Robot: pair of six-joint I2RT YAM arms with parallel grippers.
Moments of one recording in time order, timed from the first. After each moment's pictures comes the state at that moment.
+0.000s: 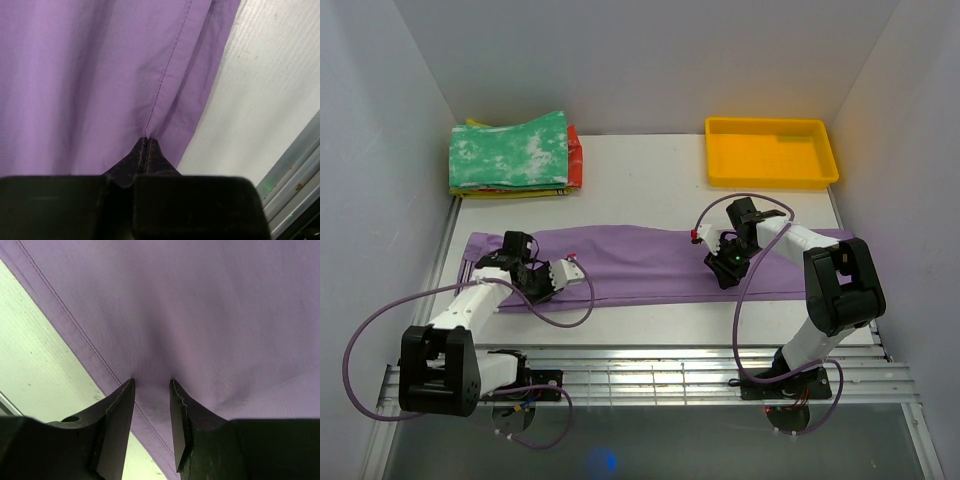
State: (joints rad) left arm -0.09 1.20 0.62 -0.70 0.37 1.10; right arm 0.31 1.65 0.97 -0.74 -0.39 -0.79
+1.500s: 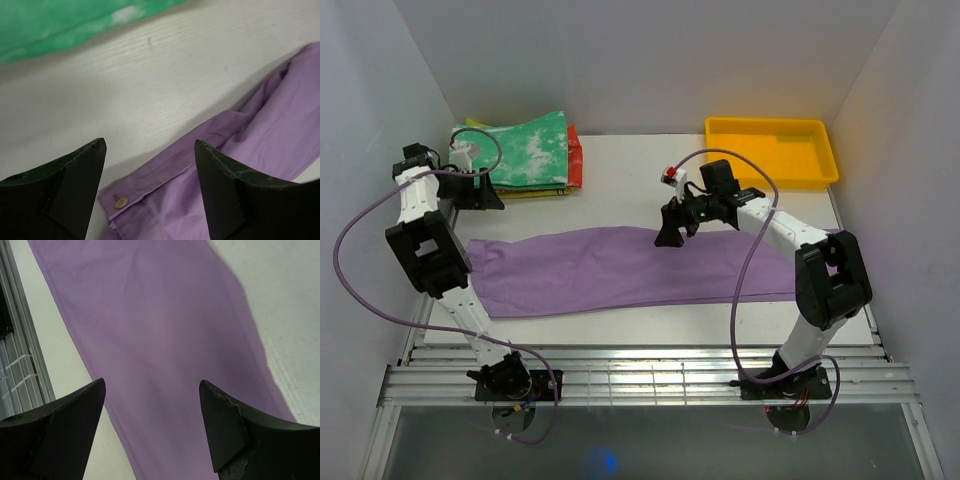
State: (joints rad) left arm 0.43 2.04 1.83 -0.98 0.74 0.54; right arm 0.45 1.71 1.26 -0.34 -0.79 -0.24
